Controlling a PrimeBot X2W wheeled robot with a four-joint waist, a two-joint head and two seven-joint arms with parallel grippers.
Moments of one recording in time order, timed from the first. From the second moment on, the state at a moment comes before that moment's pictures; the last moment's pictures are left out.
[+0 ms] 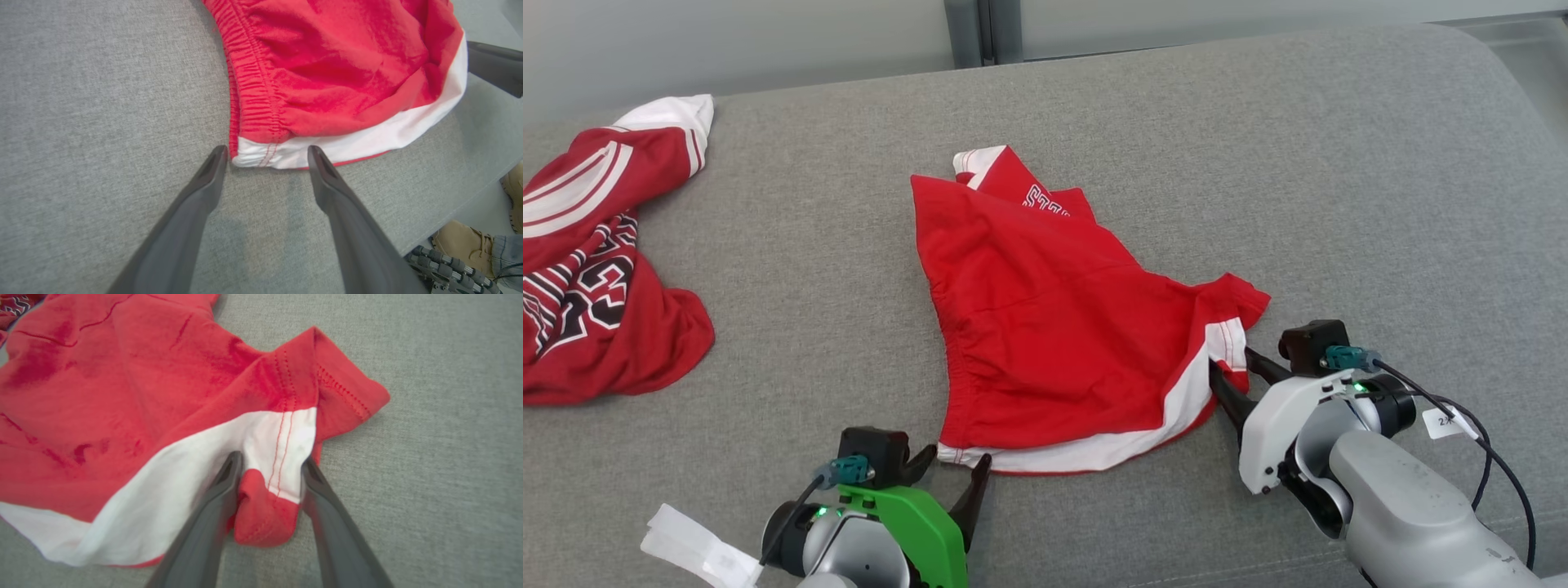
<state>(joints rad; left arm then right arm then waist) -0.08 0.12 -0.36 0.17 -0.39 -0.08 0.31 -0.55 -0.23 0.64 0.80 0.60 0.13 -0.14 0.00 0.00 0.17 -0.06</state>
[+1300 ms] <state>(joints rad) -0.13 0.12 -0.35 0.20 -0.46 -0.08 0.23 -0.60 -0.26 0.68 0.82 0.69 0.13 -0.21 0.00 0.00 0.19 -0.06</state>
